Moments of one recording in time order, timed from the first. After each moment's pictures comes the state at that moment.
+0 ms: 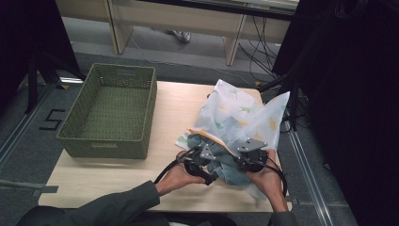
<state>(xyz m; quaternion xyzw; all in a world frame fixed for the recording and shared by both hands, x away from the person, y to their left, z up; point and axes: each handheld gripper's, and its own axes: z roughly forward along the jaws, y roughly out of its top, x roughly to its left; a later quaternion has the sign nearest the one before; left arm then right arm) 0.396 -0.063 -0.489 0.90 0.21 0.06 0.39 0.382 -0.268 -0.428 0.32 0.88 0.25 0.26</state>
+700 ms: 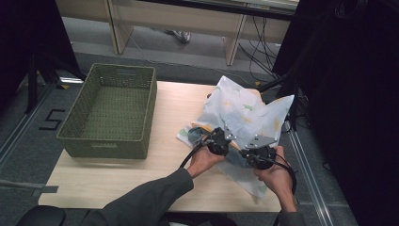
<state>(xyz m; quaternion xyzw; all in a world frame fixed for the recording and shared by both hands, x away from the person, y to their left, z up) 0.459 -0.123 -0.463 0.86 0.26 0.15 0.41 0.378 -0.281 -0.403 0.32 0.88 0.27 0.23</state>
